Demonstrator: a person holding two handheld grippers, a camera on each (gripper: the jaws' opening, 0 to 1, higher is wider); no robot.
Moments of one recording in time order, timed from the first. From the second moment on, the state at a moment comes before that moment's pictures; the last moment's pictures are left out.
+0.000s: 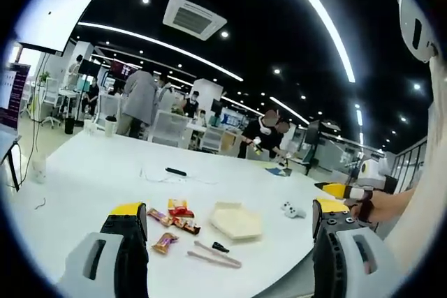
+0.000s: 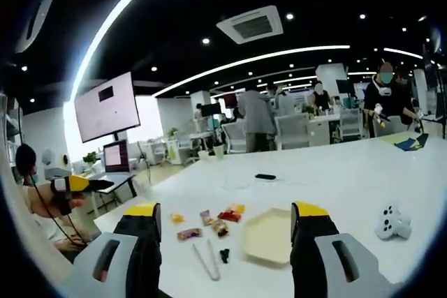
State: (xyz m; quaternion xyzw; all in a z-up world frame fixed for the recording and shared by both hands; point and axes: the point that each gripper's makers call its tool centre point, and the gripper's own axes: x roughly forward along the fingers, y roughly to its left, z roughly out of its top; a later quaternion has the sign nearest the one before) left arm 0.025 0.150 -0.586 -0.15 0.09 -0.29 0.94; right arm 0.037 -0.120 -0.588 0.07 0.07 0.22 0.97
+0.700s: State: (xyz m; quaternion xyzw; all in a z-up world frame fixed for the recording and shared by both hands) left arm 0.026 0.140 -0.604 -0.14 0.13 -0.31 0.93; right arm 0.042 -0.114 -0.597 0.07 0.09 0.23 0.97
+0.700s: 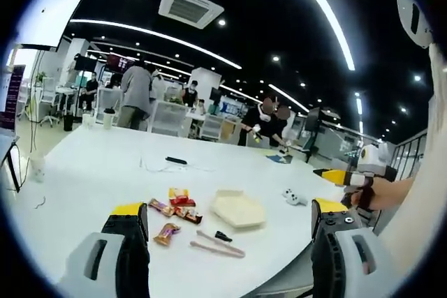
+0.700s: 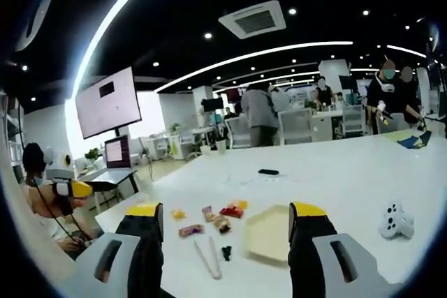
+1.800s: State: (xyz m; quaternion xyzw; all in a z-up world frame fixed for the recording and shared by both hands) left arm 0.037 0.081 -0.658 -0.05 0.25 -0.43 0.86; right arm 0.010 -0.123 -0.622 0.09 0.13 0.20 0.97
